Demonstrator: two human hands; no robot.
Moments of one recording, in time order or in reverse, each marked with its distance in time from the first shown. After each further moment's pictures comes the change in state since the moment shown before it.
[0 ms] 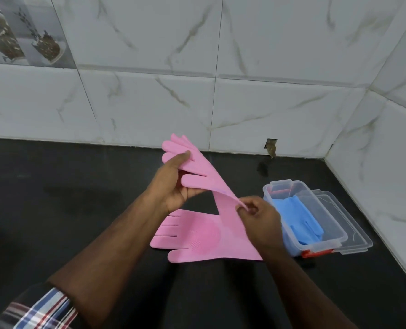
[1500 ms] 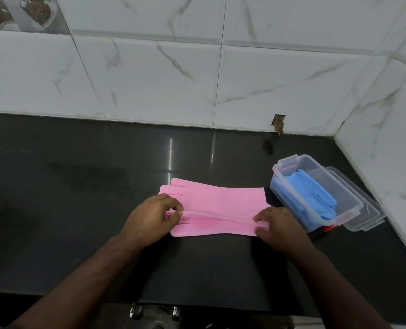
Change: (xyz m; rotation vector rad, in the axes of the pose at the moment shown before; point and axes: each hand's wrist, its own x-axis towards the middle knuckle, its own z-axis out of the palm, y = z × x) left_hand -0.036 -0.081 -0.125 1.611 -0.024 0.451; right_hand -0.008 0.083 -0.024 -0.684 -0.498 -0.022
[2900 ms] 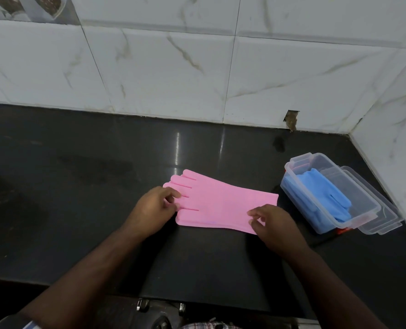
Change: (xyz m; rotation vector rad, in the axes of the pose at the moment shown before) left_hand 0.007 -0.014 -0.005 -0.144 0.037 -0.201; right_hand 0.005 -0.030 0.014 0.148 0.066 -0.044
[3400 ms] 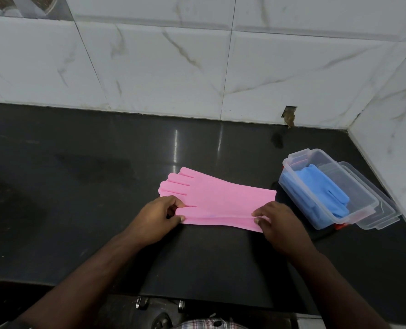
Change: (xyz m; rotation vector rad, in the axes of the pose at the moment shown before) left_hand -0.012 -0.003 0.012 -0.040 -0.190 0.047; right_hand -0.011 0.008 -0.009 -0.043 0.016 -0.040
